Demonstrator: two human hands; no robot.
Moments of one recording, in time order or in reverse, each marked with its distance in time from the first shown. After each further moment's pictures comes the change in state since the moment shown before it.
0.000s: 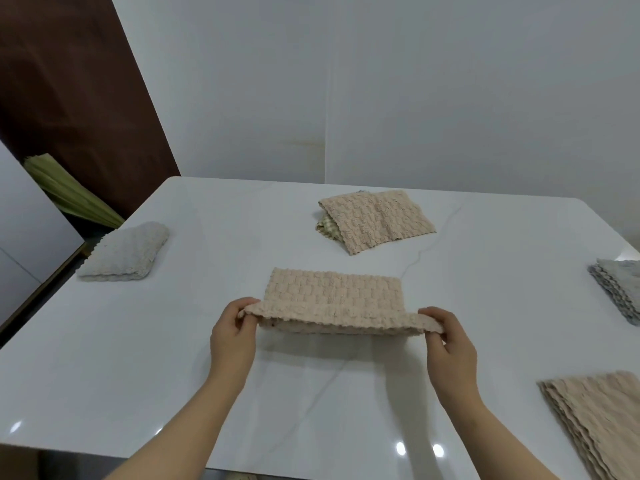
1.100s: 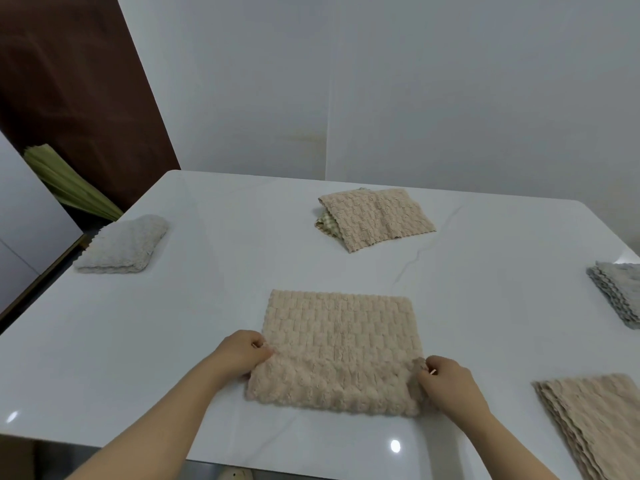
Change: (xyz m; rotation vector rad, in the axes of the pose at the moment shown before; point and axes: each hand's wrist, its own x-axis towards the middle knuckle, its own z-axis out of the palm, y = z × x) left_hand 0.021 -0.029 -0.009 0.617 -0.617 -0.298; right_hand 0.004 0.046 -0.018 -0.581 -0.377 0.316
